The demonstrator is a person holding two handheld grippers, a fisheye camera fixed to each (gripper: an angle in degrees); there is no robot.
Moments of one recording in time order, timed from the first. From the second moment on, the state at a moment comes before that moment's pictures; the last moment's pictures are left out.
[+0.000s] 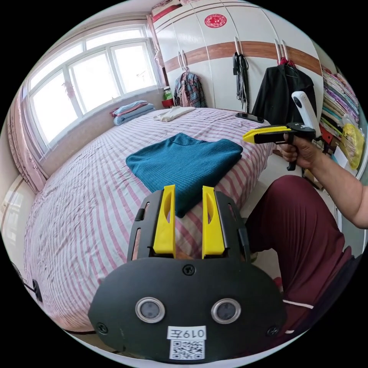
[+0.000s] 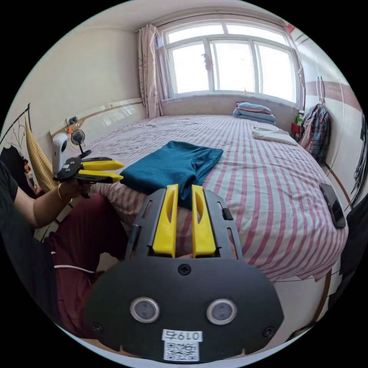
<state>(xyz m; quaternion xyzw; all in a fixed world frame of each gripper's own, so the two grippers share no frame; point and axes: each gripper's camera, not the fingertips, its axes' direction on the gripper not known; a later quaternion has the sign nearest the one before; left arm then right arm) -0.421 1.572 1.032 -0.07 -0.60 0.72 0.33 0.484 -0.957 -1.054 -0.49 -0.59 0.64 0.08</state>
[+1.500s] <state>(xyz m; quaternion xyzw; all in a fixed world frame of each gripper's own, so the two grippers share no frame) -0.206 1.443 1.013 0.08 -0.53 0.63 0.57 0.491 -0.960 -0.828 -0.53 -0.54 0.61 0.24</state>
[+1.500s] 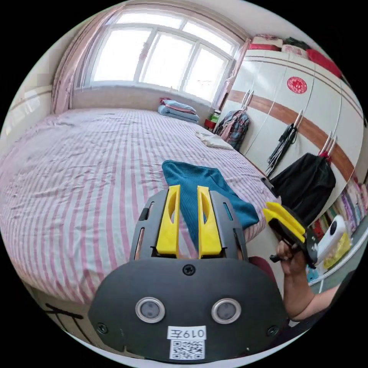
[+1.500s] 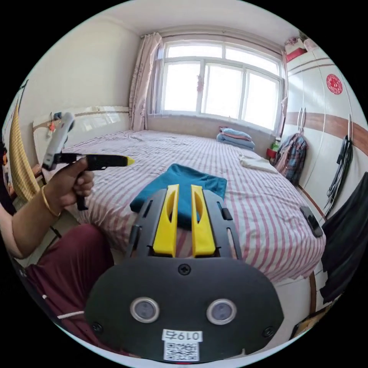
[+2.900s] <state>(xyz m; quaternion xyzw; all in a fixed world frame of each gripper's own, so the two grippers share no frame) -0.197 1.542 1.264 0.00 -0.77 0.36 0.53 0.213 -0.768 -0.666 -0.60 -0.70 0.36 -0.11</state>
